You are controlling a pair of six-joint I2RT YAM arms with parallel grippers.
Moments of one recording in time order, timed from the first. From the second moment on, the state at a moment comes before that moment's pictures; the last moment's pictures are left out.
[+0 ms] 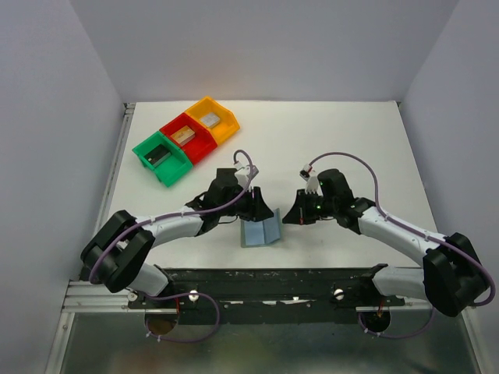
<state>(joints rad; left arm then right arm) -0.71 1.43 0.61 0.34 0.41 -0.61 0.55 1.23 0.62 -0.13 -0.47 0.48</state>
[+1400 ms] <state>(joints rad) -0.77 1.51 0.68 0.18 0.30 -0.54 0.55 1.25 0.62 -0.11 -0.51 0.48</state>
